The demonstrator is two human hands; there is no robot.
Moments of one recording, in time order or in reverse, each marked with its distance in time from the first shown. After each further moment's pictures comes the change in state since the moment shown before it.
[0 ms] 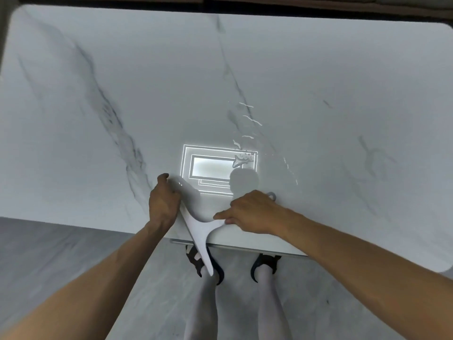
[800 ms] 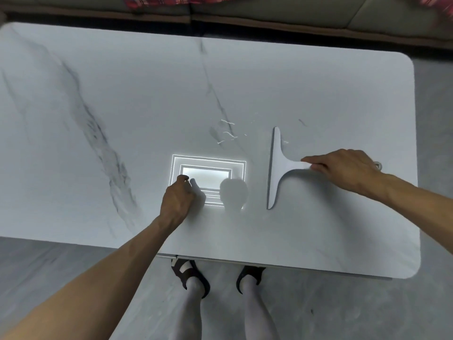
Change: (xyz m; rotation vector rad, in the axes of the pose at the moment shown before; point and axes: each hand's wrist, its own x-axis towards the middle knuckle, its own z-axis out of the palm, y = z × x) left_hand -0.008 0.081 0.030 0.147 -0.111 0.140; right_hand -0.156 0.181 -0.076 -0.078 0.191 0.637
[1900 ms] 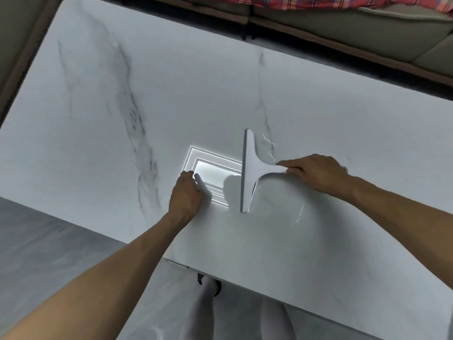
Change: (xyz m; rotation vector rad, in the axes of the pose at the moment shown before) left_hand 0.054 -0.041 -0.036 -0.114 0.042 -0.115; right_hand 0.139 -0.114 -0.033 0.120 -0.122 -0.217
